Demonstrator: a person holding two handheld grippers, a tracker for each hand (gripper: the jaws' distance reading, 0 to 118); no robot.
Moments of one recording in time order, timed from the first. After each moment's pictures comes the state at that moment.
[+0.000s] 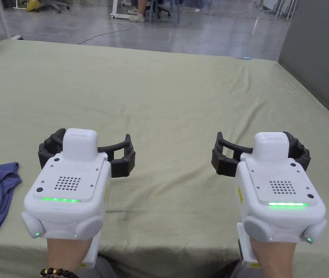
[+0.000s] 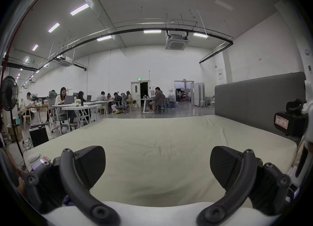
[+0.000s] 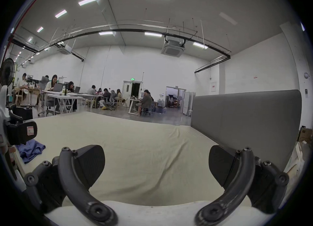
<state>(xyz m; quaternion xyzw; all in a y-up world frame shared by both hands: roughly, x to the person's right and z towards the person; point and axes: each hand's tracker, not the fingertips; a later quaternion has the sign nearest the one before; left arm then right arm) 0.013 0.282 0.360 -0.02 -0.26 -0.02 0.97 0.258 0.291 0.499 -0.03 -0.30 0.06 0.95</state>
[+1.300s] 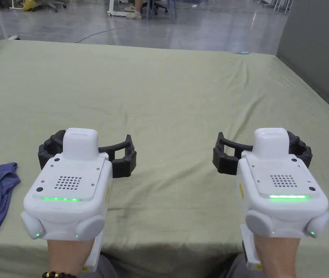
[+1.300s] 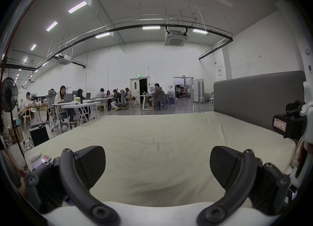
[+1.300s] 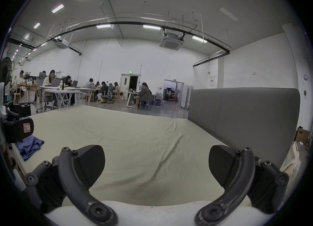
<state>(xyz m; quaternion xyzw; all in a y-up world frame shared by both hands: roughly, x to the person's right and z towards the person) 0.019 0.286 0.366 -0.03 -0.26 -0.03 0.96 0.262 0.292 0.504 -0.06 -0.31 0.06 0.95</state>
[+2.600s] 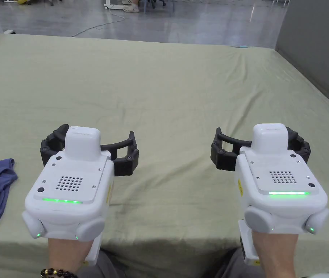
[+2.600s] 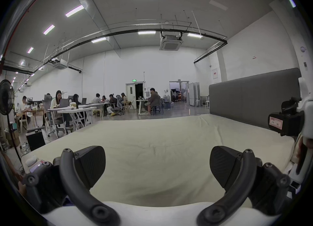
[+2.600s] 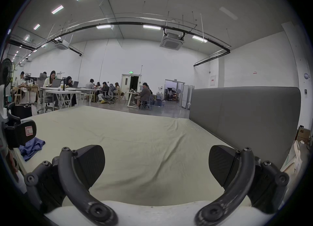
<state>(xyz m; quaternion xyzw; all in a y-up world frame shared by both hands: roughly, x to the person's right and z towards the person) 0.025 0.277 0.366 -0.01 -0.28 -0.03 0.96 0.263 0.290 0.503 -0.06 -0.30 0.05 0.95</state>
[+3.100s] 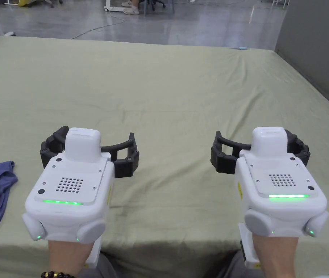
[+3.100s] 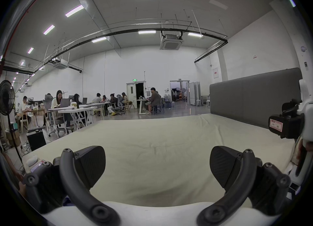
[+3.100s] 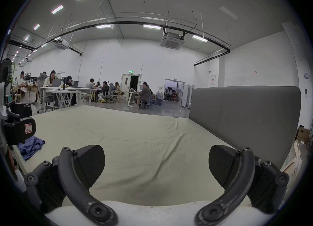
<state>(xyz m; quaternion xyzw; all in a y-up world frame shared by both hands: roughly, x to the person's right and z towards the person) 0.026 0.280 0.366 -0.01 -0.28 -0.03 0.96 0.263 0.287 0.503 -0.06 -0.30 0.05 0.95</state>
